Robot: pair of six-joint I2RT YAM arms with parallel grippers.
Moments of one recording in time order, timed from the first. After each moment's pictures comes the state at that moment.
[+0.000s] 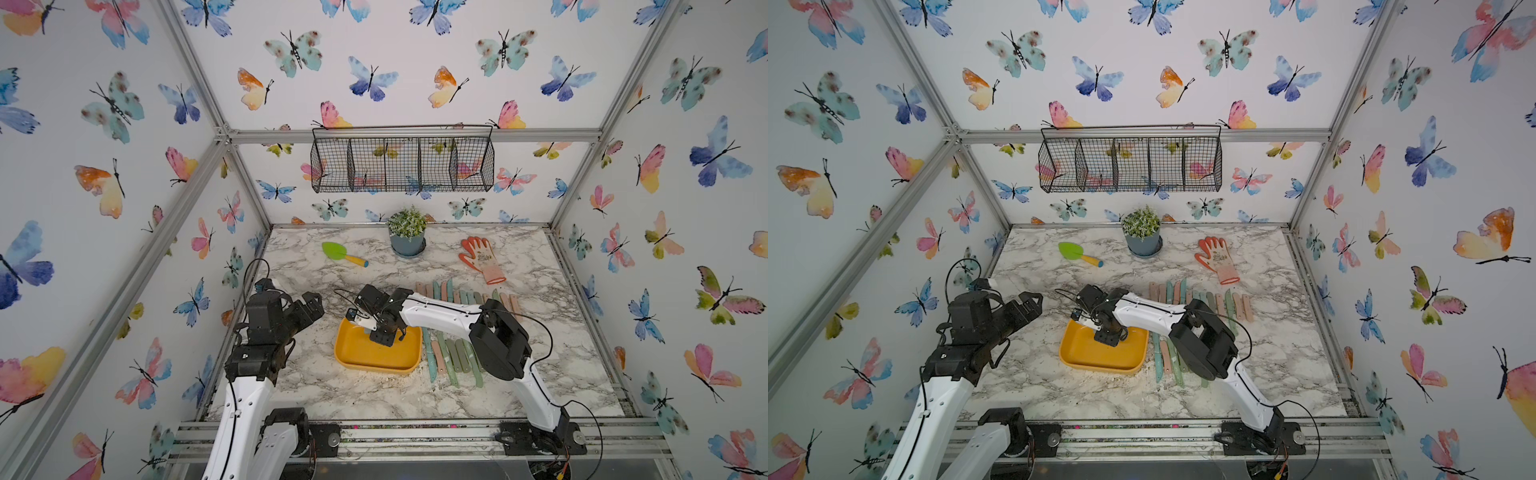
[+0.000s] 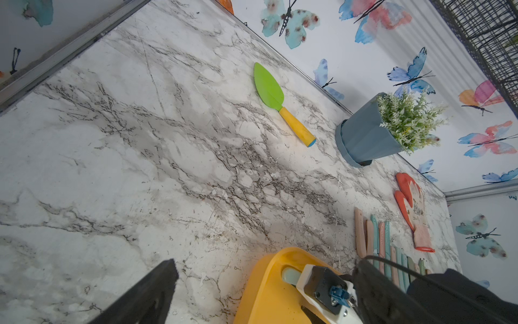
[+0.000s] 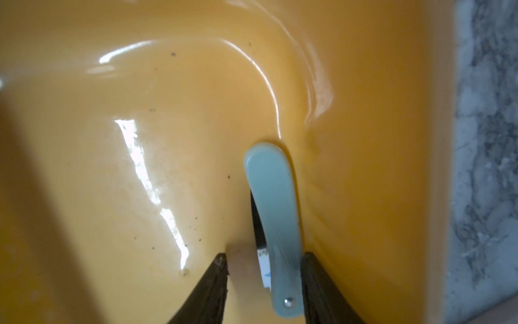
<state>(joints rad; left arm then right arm) 0.01 0.74 0.71 -0.56 0.12 -0.55 1.06 2.25 1.78 -0.81 0.09 -0.31</state>
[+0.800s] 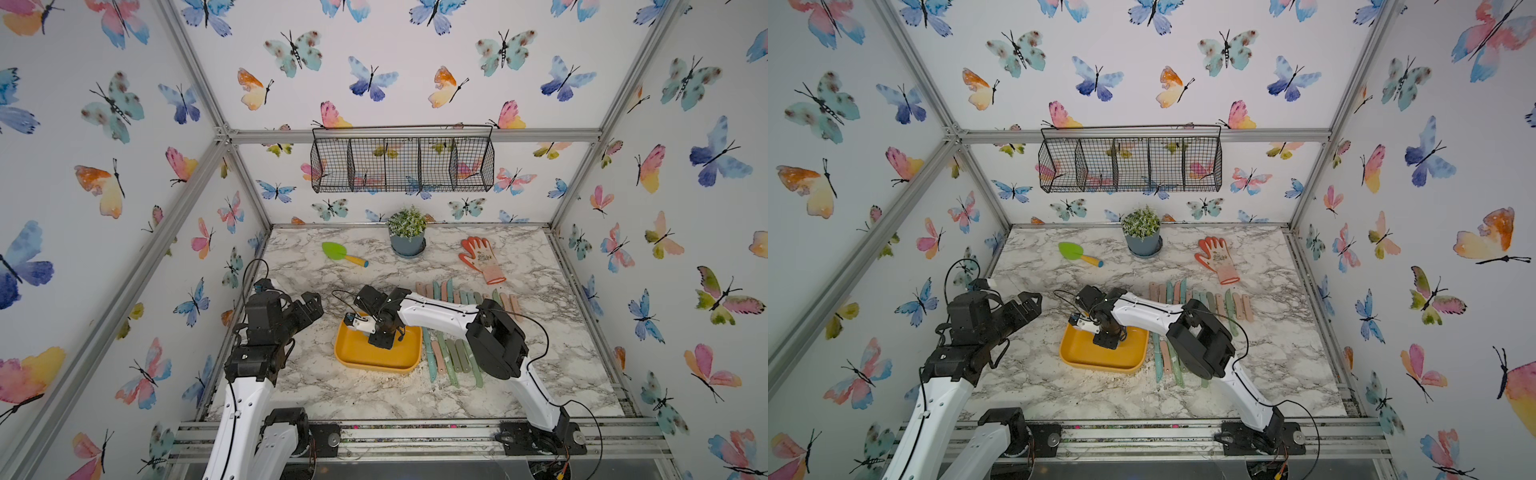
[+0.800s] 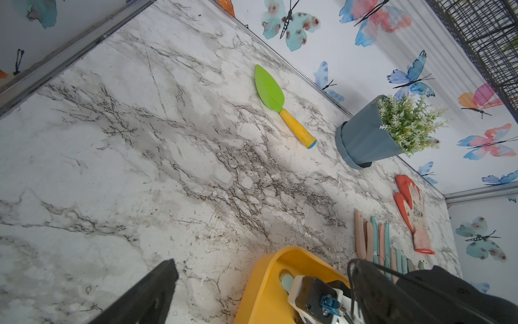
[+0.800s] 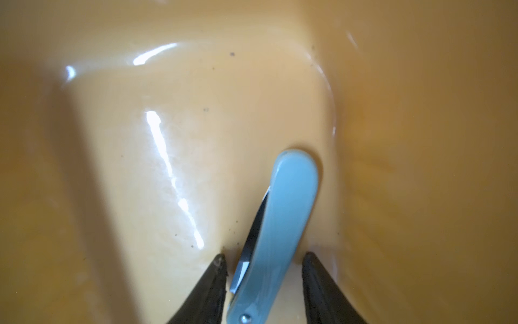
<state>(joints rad) 0.01 0.74 0.71 -0.56 0.12 -0.55 1.06 2.27 1.80 -0.85 -0.02 -0.35</state>
